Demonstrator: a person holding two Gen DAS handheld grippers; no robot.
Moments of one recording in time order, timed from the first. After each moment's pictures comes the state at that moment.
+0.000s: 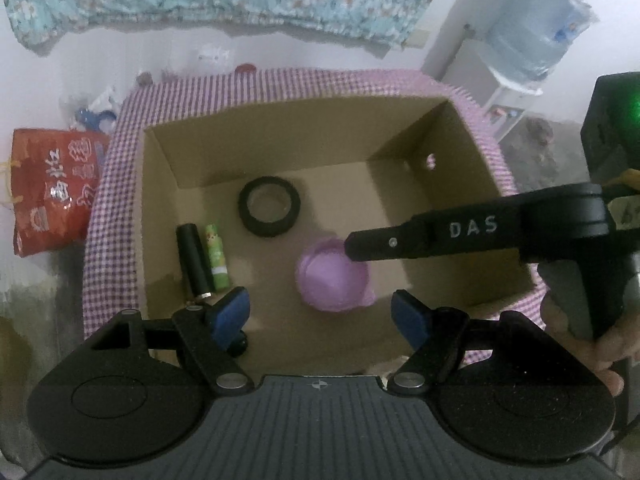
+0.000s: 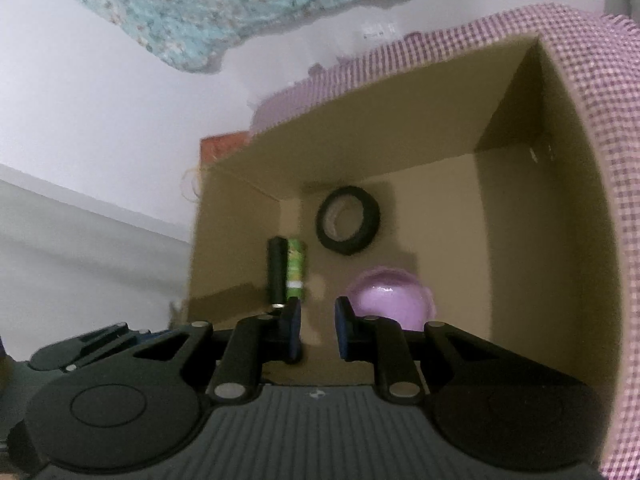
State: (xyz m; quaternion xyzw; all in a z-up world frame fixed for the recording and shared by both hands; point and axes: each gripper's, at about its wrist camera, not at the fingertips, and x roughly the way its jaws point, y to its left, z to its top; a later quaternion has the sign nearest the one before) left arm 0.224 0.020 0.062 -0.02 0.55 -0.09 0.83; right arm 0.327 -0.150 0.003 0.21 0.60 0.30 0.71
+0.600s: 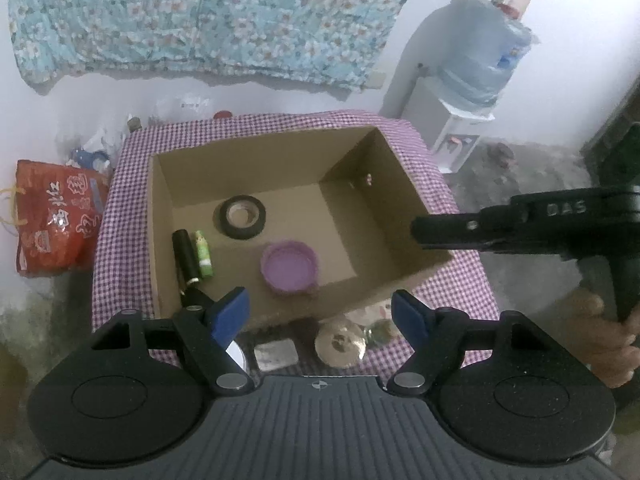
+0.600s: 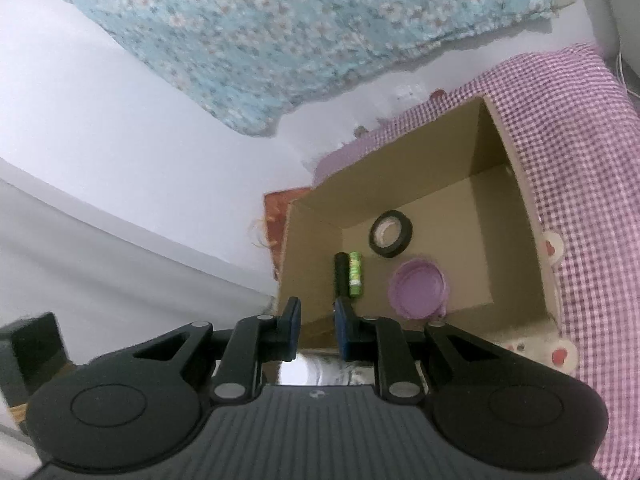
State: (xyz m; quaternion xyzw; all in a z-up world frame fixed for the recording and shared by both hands) left arm 0.137 0.016 0.114 -0.02 0.48 -0.13 0.87; right arm 0.252 -0.239 0.080 0.30 0.51 0.33 0.73
